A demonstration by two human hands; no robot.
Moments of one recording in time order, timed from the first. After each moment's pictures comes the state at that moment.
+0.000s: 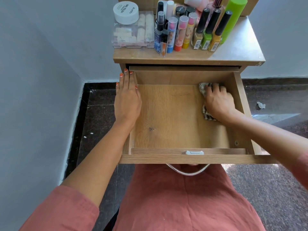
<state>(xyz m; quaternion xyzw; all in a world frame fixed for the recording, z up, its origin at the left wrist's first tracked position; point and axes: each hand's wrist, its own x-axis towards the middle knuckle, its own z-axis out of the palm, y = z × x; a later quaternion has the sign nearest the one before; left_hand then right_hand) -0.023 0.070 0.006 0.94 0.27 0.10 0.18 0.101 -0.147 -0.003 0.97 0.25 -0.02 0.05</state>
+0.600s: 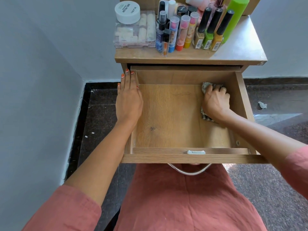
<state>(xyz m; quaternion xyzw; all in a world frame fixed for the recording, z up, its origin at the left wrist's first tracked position) -0.023 0.069 0.007 0.94 0.27 0.10 0.19 0.099 -0.128 -0.003 0.98 0.16 -0.09 0.06</state>
